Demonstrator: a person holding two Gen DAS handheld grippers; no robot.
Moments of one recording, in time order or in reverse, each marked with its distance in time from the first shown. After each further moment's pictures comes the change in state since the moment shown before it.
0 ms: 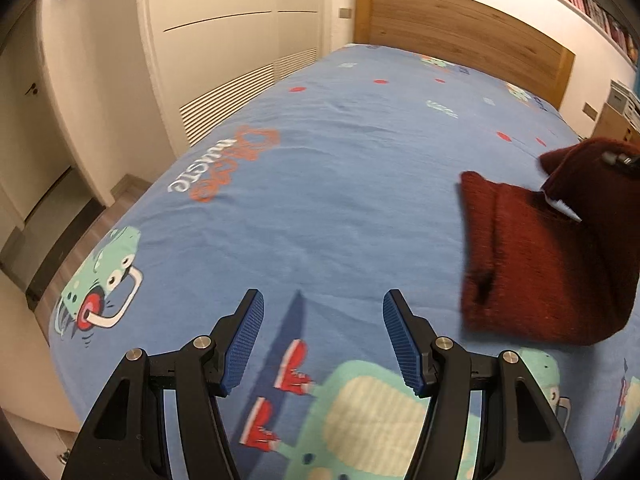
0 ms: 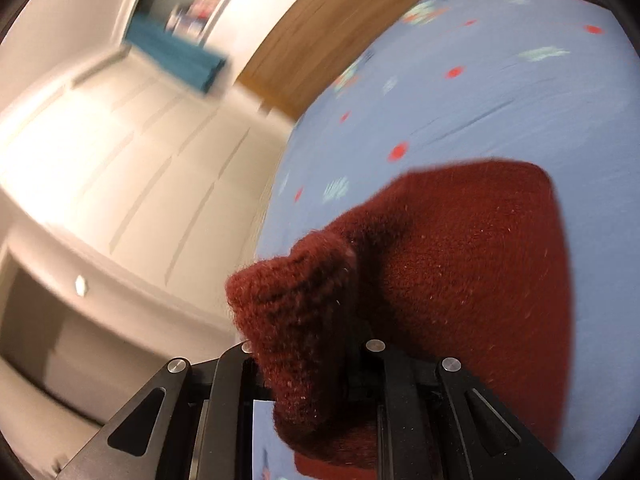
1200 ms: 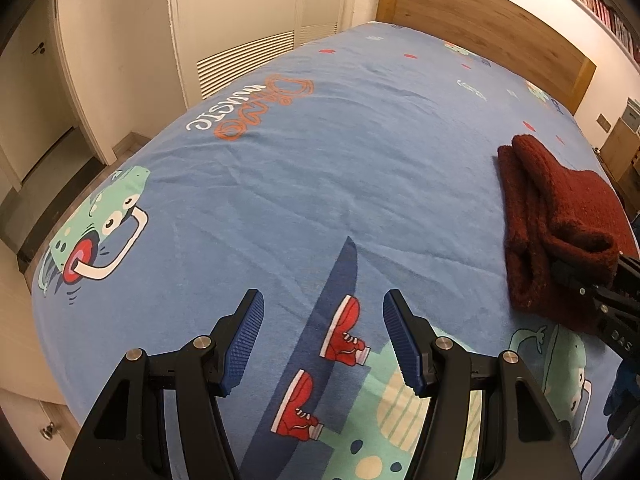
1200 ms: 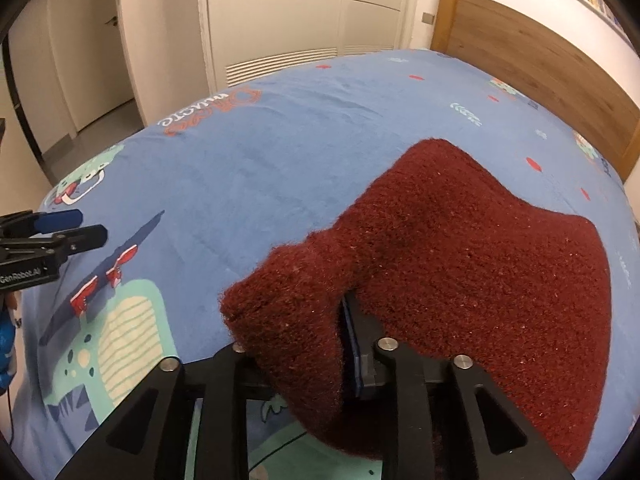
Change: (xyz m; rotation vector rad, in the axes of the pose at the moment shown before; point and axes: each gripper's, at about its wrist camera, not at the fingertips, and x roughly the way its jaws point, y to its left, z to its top) left arm 0.024 0.042 -0.031 -0.083 0.082 -0.024; right arm 0.095 0.095 -0.209 -0.974 0.364 -0.284
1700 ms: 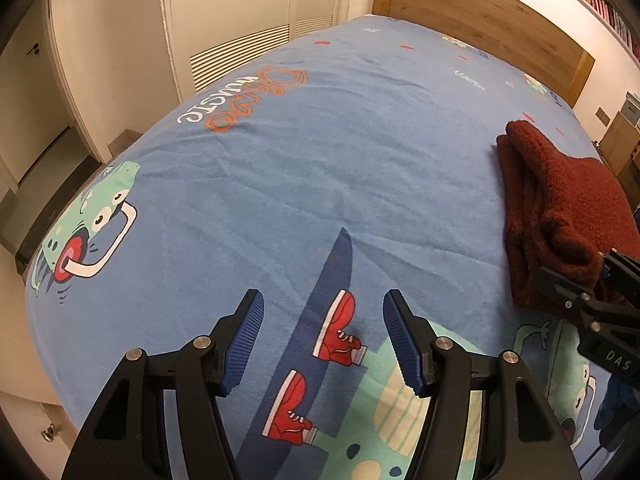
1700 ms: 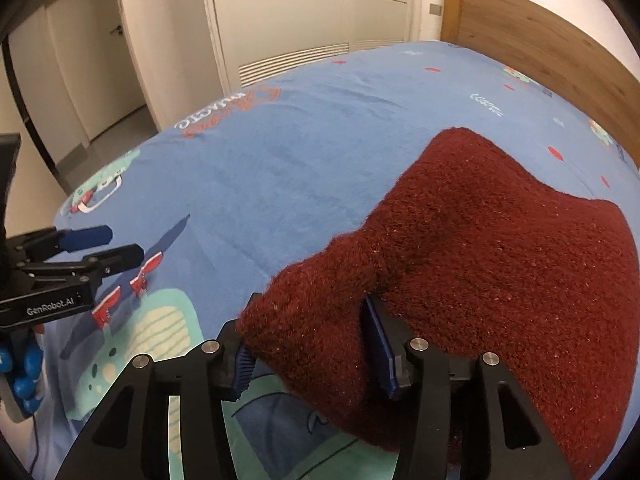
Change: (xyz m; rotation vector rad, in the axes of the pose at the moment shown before) left arm 0.013 -0.003 -0.002 0.013 0.022 0.003; right arm 0.012 0.018 0.004 0.037 0.017 0.064
